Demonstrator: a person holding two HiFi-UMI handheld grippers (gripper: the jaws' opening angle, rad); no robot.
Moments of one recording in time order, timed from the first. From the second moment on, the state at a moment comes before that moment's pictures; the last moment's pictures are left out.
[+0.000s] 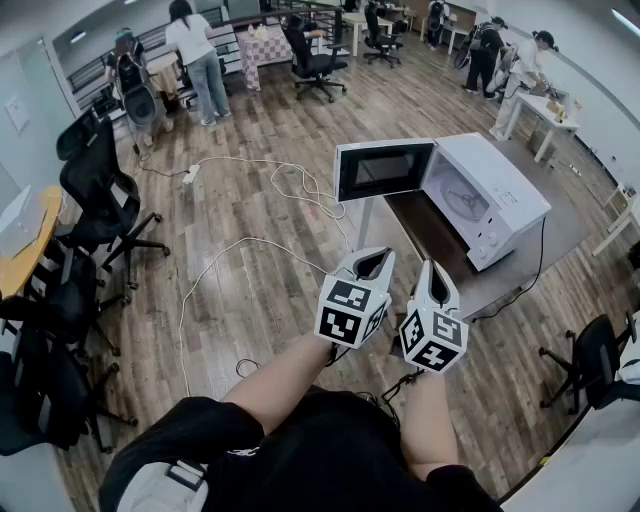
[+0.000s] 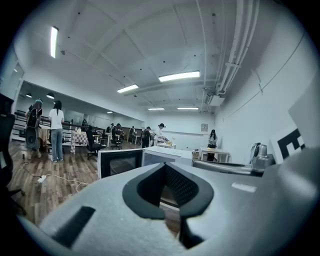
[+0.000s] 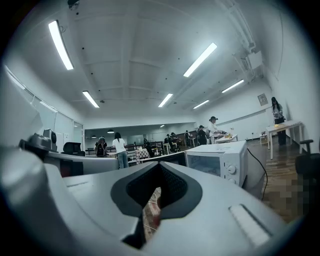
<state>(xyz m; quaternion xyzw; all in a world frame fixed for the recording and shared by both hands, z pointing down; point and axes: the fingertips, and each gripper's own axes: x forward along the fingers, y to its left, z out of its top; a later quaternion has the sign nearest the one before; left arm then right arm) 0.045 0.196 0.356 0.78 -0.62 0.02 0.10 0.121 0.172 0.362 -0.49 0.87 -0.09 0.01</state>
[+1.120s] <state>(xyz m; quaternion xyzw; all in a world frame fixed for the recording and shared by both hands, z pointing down) 0.041 0.168 0.368 0.79 -0.61 0.02 0.10 0.121 0.140 0.378 -0.51 0.85 -0.12 0.02</state>
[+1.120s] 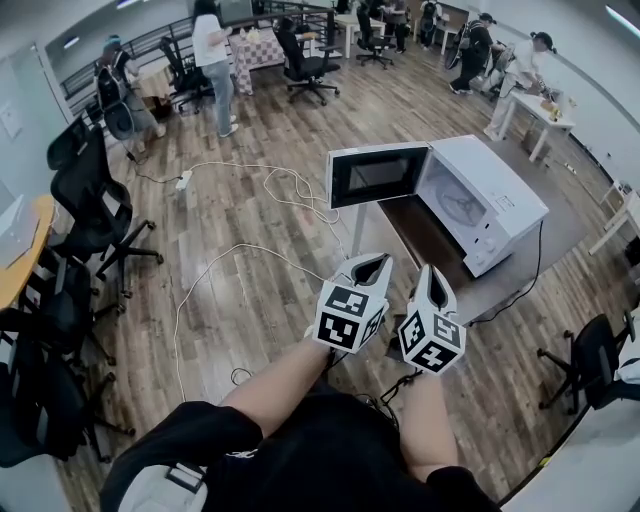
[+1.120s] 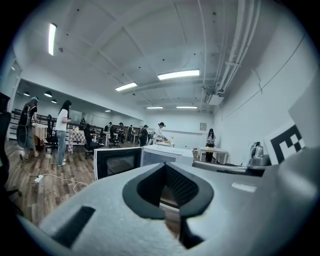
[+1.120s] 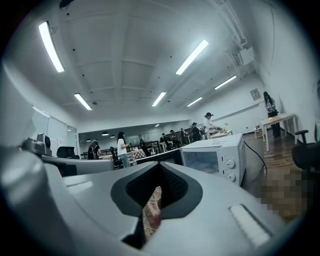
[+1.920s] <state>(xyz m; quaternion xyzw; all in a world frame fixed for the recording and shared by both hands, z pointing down) -0.004 -0.005 0.368 0.82 -0.56 0.02 0.13 0.072 -0.020 0.381 -0.55 0.82 -0.14 0.00</state>
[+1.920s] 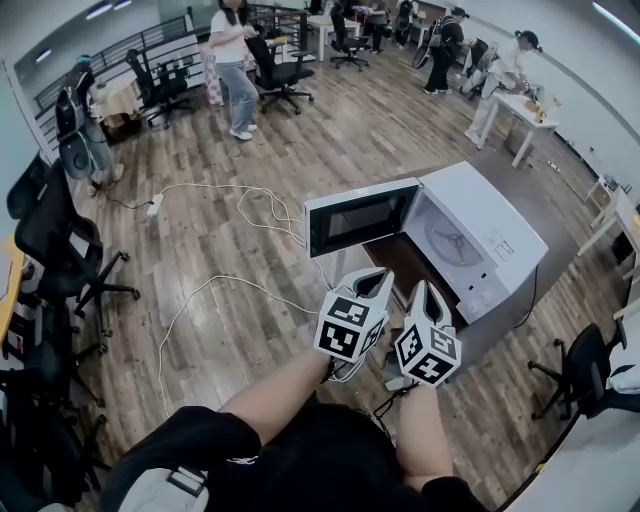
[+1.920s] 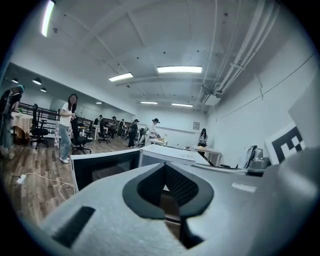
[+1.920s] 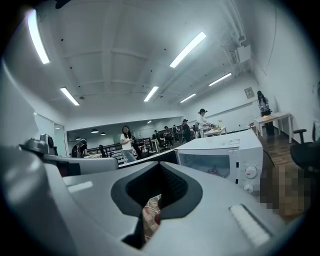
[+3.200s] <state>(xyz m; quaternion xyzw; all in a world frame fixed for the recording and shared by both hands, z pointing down) -0.001 -0.183 0.432 0.90 -0.39 0.08 0.19 0.085 -0.168 0.444 -0.71 0.68 -0.20 0.00</state>
